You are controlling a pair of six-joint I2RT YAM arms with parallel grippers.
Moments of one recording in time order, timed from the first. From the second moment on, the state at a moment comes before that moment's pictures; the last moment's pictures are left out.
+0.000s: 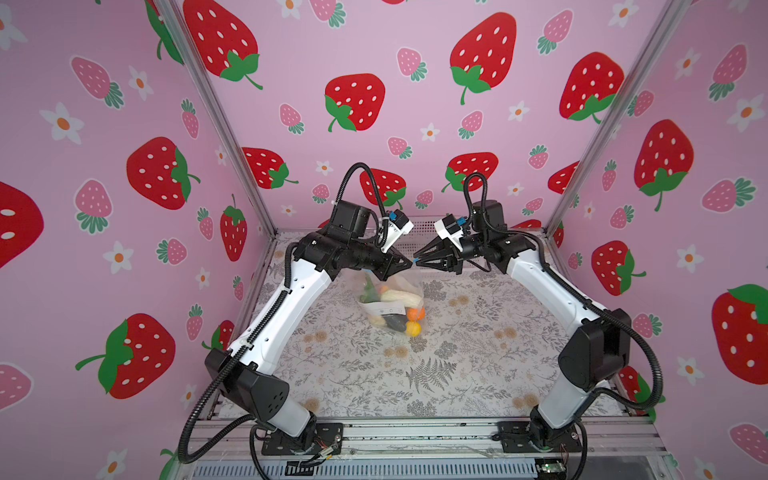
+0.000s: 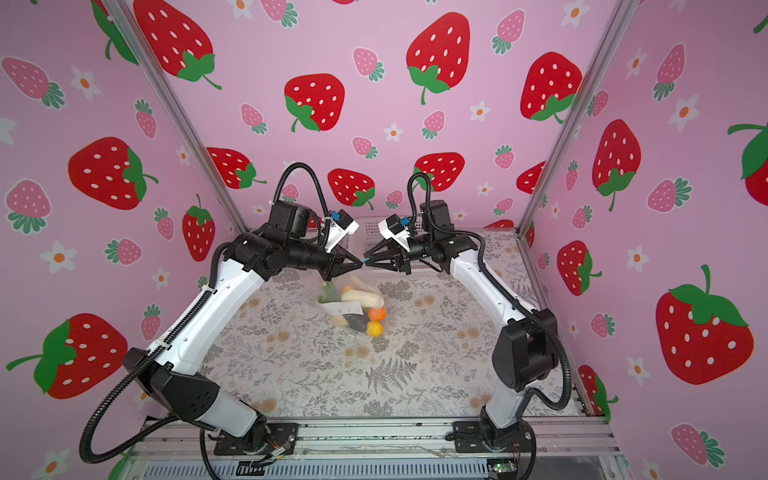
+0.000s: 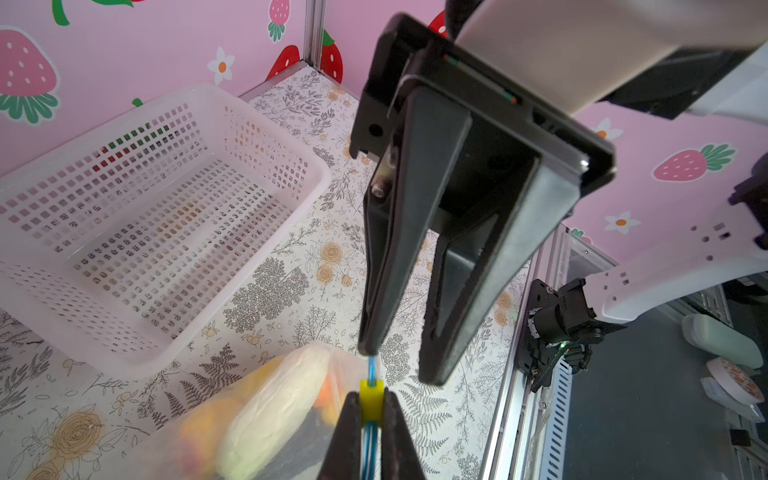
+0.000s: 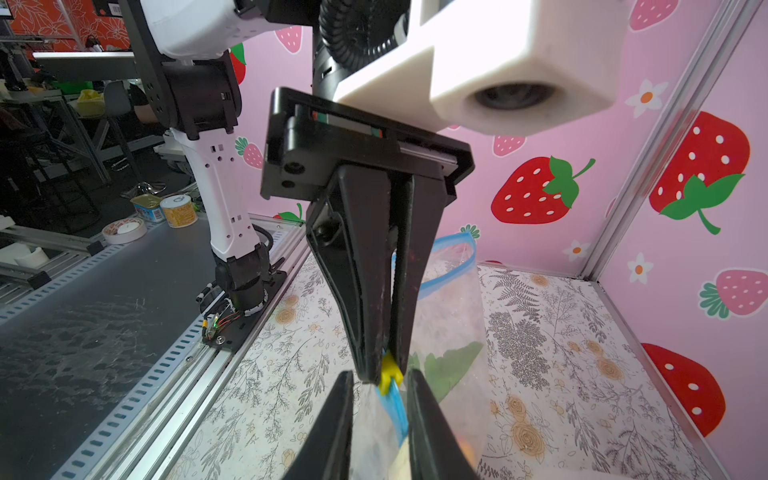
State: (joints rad) left arm -0.47 1.56 1.77 -0.95 0.62 0.19; right arm 0.53 1.73 1.64 -0.41 -1.34 -0.58
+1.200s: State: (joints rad) left arm -0.47 1.56 1.77 -0.94 0.56 0.19; right arm 0.53 1.75 1.66 -0.50 -1.23 -0.61
